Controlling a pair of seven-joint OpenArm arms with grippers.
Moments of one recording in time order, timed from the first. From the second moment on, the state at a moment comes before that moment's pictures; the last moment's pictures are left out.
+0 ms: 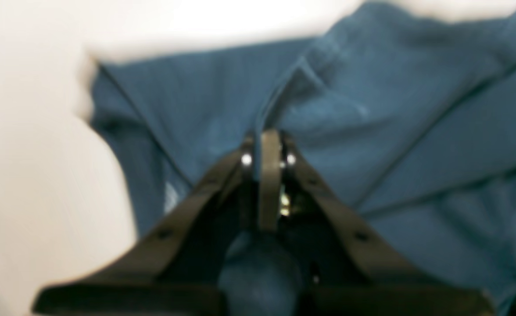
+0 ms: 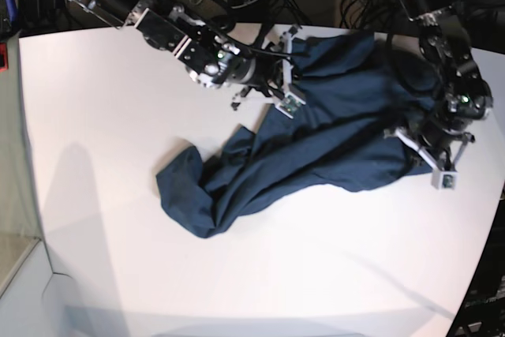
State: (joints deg) left arm -2.9 -8.1 -26.5 92.7 -11.1 -27.7 50.2; right arm 7.9 12.4 -53.0 86.0 22.7 4.5 -41.9
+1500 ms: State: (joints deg) left arm -7.0 -7.8 -21.9 74.0 -16.5 -27.6 39.5; right arm 4.3 13.1 -43.7 100.9 21.7 4.0 -52.6
